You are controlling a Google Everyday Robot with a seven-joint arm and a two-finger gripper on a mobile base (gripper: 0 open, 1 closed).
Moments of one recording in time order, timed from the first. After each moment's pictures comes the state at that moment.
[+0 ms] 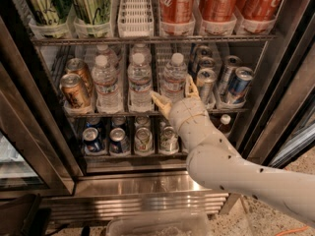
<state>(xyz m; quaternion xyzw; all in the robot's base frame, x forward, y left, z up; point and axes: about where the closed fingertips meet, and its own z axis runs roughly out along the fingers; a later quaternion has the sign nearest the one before) 0.612 -0.056 0.859 -0.21 0.66 -0.01 0.73</state>
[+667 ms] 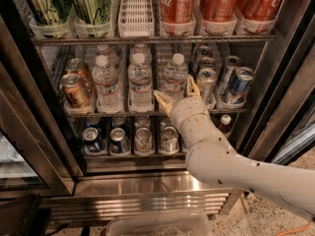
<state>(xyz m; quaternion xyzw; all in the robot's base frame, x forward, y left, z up) 0.626 -0.068 0.850 -0.19 0.66 -0.03 0.72</state>
